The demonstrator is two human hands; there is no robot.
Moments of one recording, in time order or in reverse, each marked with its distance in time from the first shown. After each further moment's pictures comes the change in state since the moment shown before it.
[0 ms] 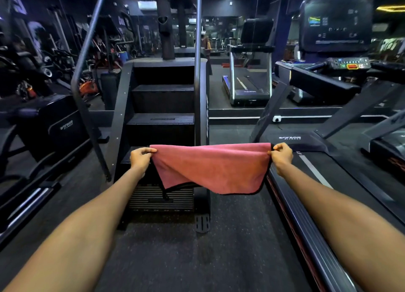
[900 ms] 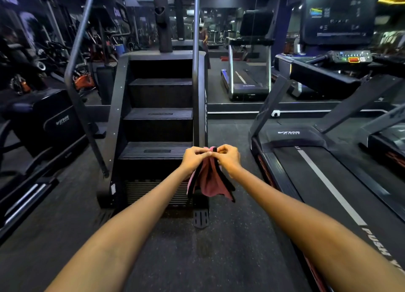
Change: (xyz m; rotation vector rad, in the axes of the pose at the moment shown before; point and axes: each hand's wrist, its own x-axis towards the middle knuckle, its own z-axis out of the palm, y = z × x) left_hand -0.080 0.036 0.113 -0.008 -0.444 0.202; right_hand -0.087 -0.013 0.103 0.044 -0.413 -0.128
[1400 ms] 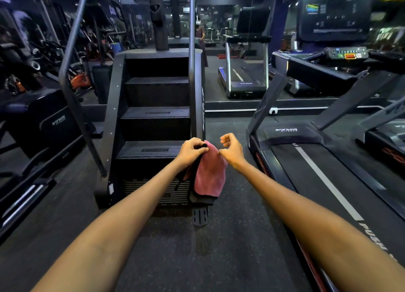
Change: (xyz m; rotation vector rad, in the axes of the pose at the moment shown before) left_hand 0.016 0.004 -0.008 0.149 -0.089 0.148; right_hand 0.001 -0.013 -0.028 -0.151 -0.027 -0.230
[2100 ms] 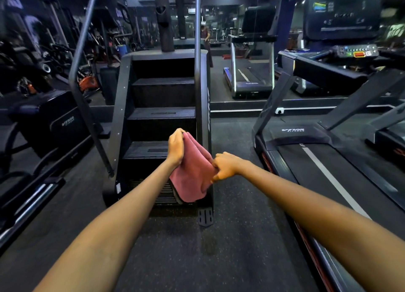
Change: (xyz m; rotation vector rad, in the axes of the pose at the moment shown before) left_hand -0.009 0.009 -0.042 -0.247 0.383 -0.062; right_hand -0.009 -0.017 0.010 -0.996 -0.811 -0.390
